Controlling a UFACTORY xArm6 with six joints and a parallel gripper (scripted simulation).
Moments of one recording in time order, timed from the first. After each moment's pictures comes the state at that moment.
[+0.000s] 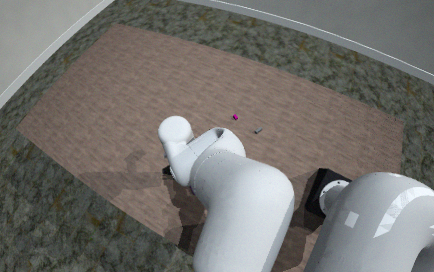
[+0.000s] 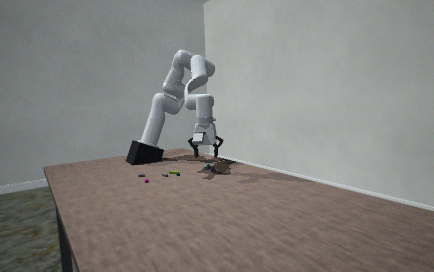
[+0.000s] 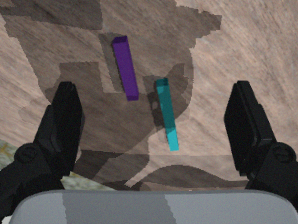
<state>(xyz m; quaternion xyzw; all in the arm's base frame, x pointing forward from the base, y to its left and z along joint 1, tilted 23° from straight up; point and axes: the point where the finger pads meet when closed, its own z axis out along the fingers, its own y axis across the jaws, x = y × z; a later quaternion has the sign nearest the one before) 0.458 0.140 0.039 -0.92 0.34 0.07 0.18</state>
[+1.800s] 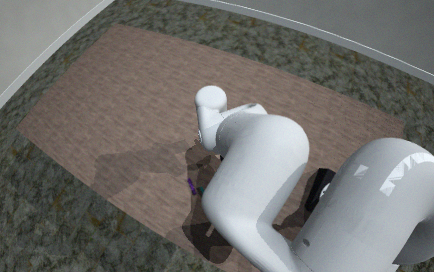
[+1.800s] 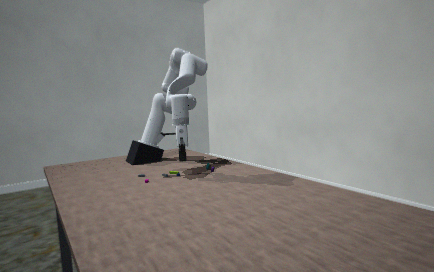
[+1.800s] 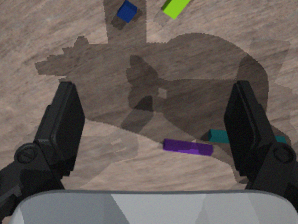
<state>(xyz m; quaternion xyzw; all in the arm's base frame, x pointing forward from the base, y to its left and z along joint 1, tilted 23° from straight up) 0.436 0.036 -0.001 -0.55 0.81 0.16 0.11</state>
